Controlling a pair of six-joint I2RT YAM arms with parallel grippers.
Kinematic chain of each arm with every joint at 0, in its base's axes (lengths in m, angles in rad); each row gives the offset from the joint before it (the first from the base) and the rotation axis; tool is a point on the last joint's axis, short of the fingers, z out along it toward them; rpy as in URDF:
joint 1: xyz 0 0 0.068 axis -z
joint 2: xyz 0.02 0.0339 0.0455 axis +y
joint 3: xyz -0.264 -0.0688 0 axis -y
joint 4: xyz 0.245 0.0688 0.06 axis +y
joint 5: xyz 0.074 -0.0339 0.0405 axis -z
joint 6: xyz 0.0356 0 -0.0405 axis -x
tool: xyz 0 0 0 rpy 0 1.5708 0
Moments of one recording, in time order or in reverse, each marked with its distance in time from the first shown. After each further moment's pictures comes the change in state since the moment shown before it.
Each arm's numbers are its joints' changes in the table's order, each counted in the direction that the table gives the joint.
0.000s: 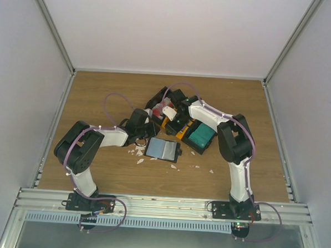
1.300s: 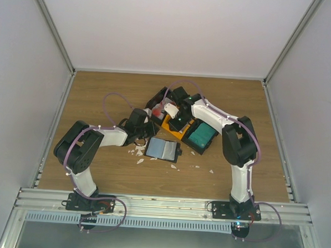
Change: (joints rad) left arm -0.010 0.000 -0.001 0.002 0.001 0.001; right arm -0.001 -0.061 -0.002 0.031 0.037 -0.027
